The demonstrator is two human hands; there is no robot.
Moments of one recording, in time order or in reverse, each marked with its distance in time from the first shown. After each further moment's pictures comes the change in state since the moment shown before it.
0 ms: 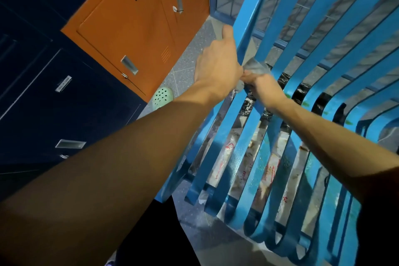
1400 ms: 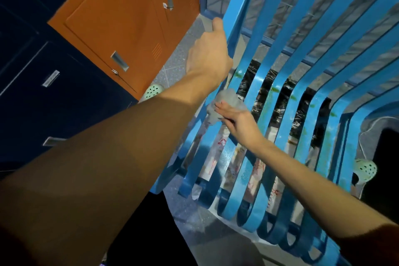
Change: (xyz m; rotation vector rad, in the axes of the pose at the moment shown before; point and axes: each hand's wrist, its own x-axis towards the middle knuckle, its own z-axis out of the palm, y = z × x) left_hand -0.002 0.002 -0.002 0.022 -0.003 -0.013; right_hand -0.099 -0.087 0.028 0.262 -0.016 0.090
